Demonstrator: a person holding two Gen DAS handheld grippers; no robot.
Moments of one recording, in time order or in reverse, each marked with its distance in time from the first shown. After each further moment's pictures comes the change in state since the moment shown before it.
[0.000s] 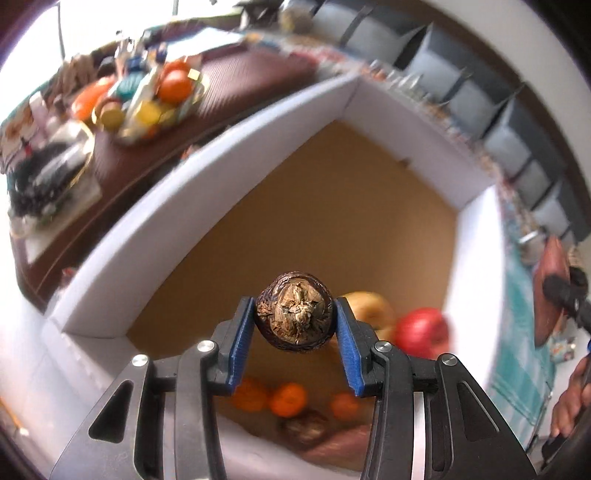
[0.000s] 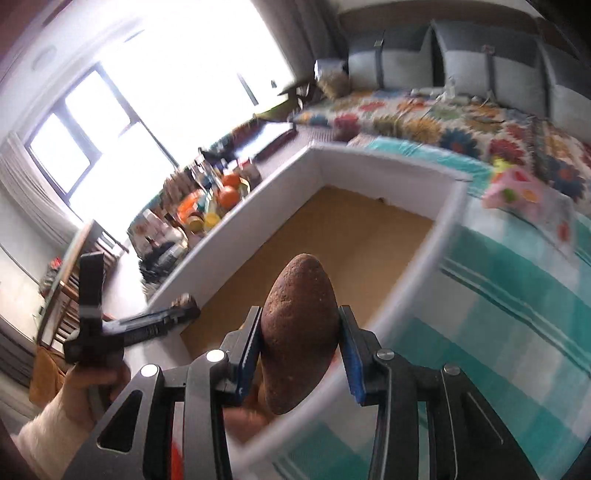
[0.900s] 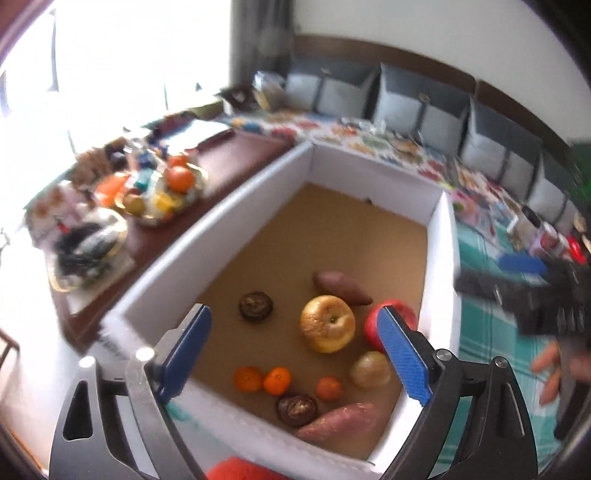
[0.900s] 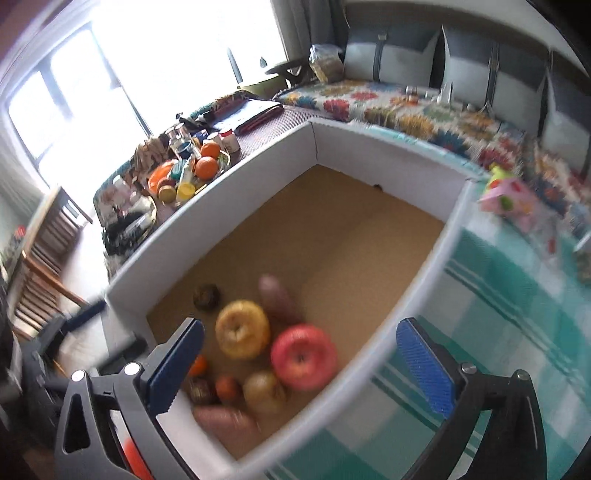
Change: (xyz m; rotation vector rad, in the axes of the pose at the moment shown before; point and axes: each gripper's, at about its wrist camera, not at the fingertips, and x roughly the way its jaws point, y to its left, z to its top) left arm -0.104 -0.053 -0.075 0.177 -0.367 0.104; right arm -0.001 0.038 -0.026 -0.103 0.037 -0.185
